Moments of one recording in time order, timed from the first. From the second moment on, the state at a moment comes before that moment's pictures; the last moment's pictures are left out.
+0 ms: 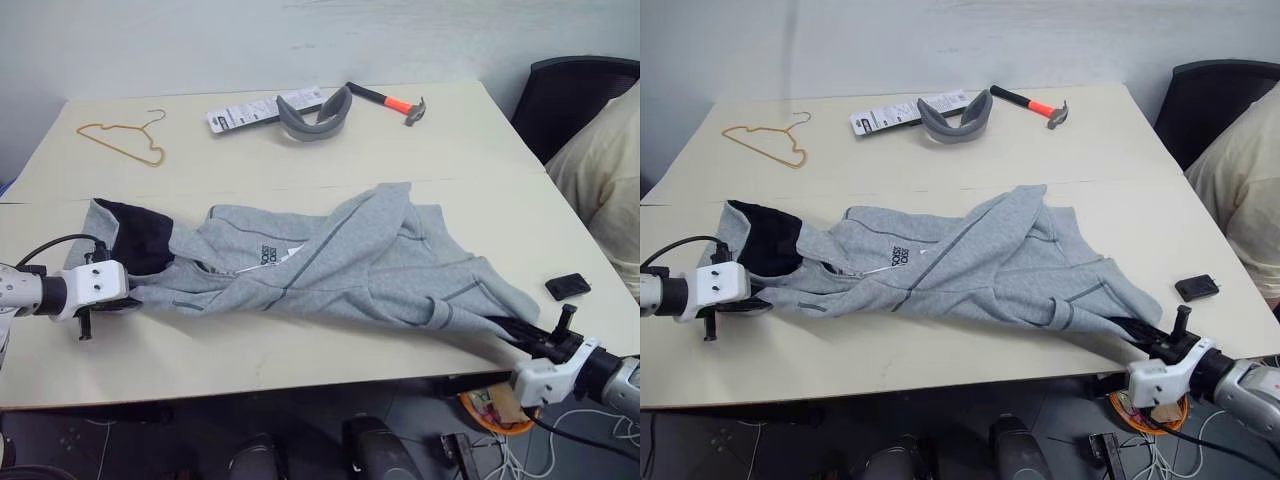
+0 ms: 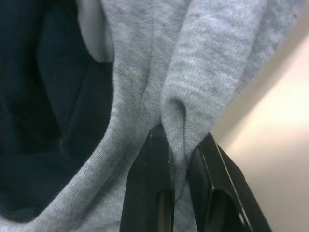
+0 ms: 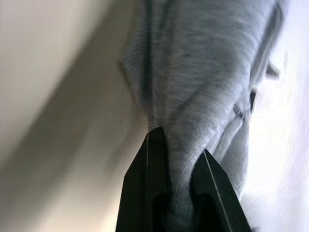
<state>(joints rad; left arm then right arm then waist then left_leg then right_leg) -0.41 1.13 -0.01 0.69 -0.07 -0.32 -1.17 0.28 -1.05 -0.23 0.06 -0.32 -0.70 0.38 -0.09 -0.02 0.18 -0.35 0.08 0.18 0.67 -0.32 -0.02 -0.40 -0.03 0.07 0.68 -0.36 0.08</state>
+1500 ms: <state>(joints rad) -0.21 1.12 0.33 -0.27 -0.68 0.68 -1.19 -1.19 -0.60 0.55 0.99 -0.87 -0.95 0.13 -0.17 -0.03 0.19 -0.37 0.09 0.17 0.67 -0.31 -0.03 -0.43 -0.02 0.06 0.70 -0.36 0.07</state>
